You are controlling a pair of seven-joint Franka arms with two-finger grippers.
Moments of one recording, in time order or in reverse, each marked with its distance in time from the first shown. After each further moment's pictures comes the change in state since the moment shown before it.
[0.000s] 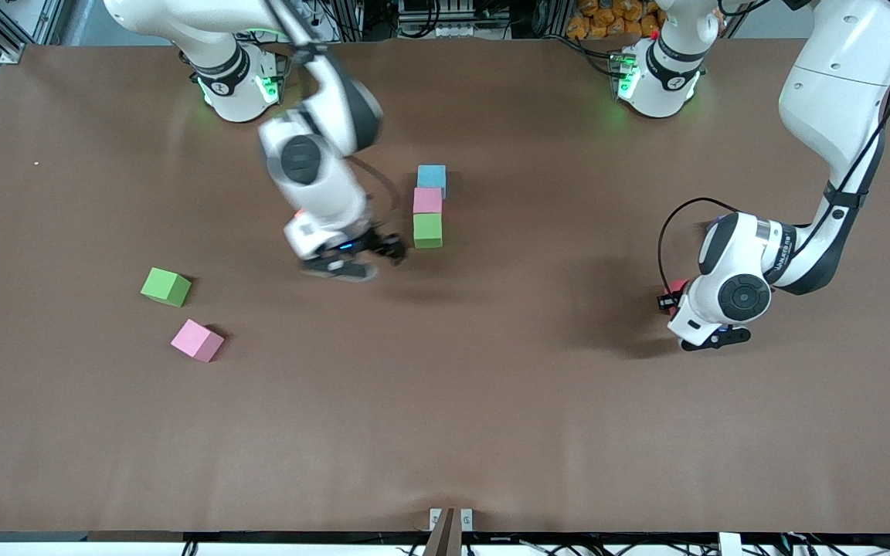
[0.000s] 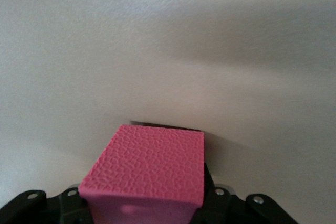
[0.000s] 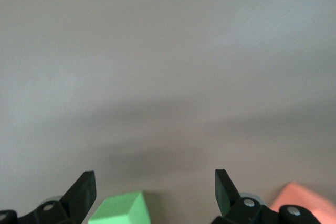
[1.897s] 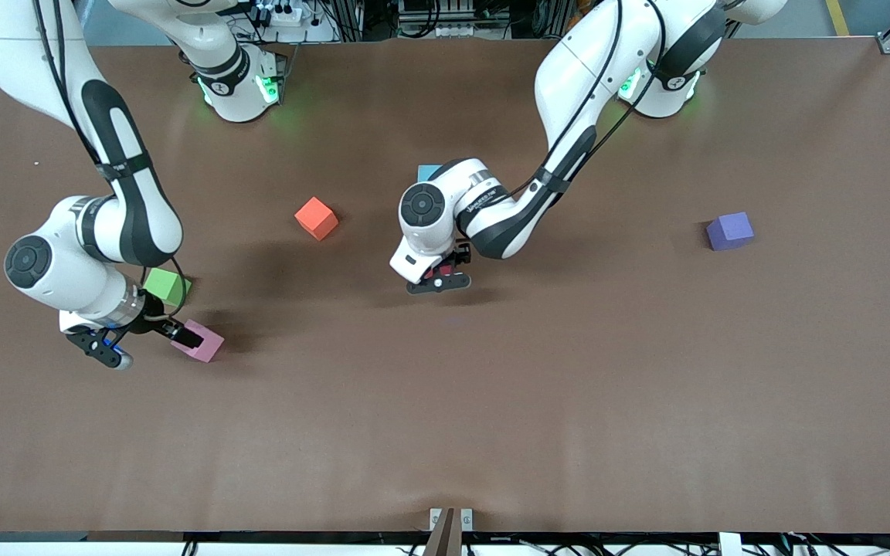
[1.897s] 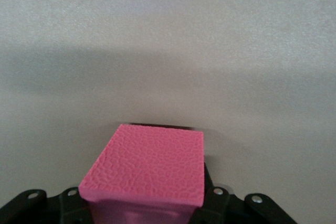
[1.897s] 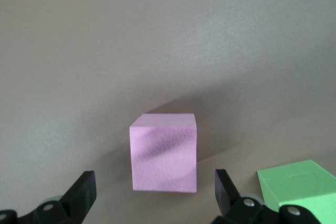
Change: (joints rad) left arm -0.848 0.324 0.056 0.557 -0.203 0.023 -0.531; right arm -0.553 0.179 -0.006 0.039 0.008 0.090 -0.297
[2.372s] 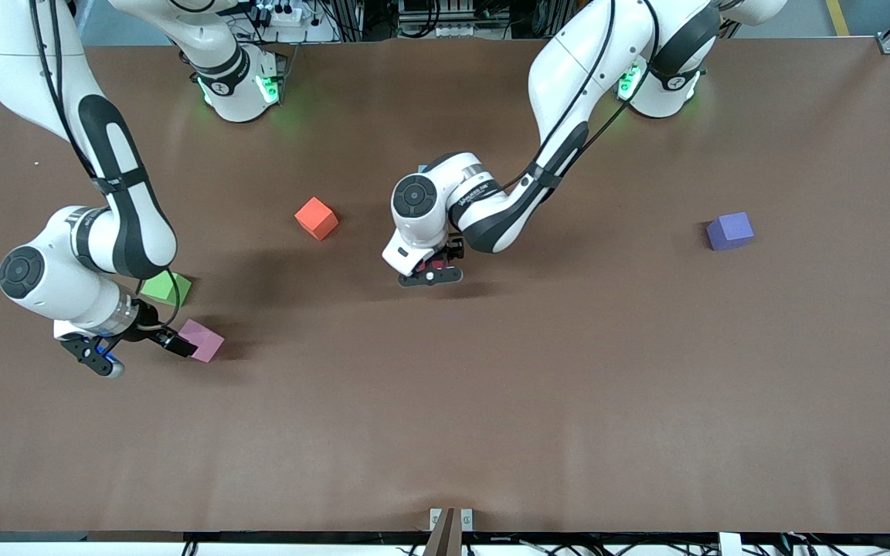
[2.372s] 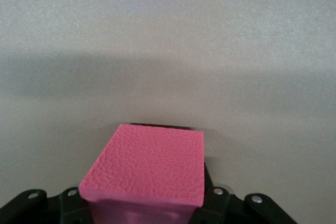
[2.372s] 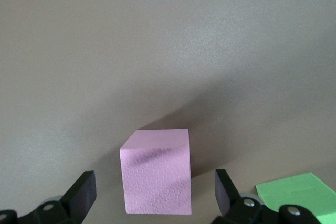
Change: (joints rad) left arm -0.028 0.002 0.001 0.001 0.000 0.007 0.000; right arm -0.001 0.031 -0.015 0.033 0.012 -0.001 0.000
